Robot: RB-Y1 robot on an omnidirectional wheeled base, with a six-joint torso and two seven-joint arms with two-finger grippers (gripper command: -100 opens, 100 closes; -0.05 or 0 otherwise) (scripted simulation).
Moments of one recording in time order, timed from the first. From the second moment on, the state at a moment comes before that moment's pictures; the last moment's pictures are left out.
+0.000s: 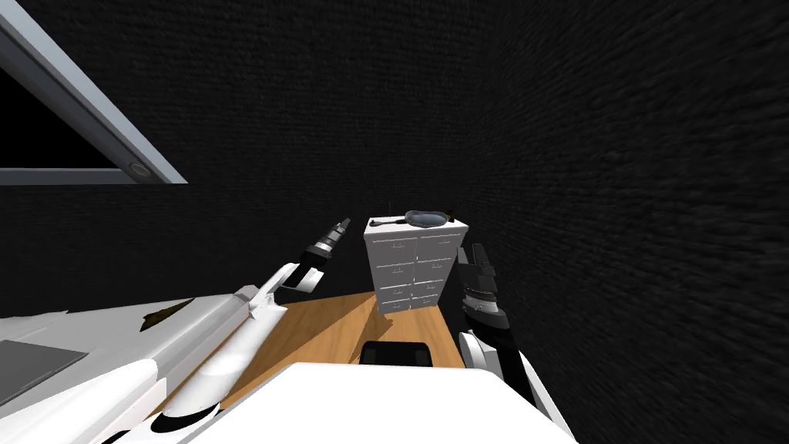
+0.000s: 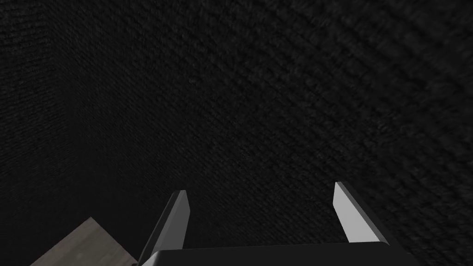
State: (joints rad) left arm -0.02 0.56 0.05 -1.95 -0.12 -0.09 -0.29; right arm 0.55 0.02 0.03 -2.20 0.07 -0.63 -0.04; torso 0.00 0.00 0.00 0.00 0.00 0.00
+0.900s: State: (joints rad) left arm -0.23 0.74 0.03 -1.71 -0.12 0.00 -0.34; right arm 0.55 0.02 0.03 -2.20 0.07 -0.63 -0.04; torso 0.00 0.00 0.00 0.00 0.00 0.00
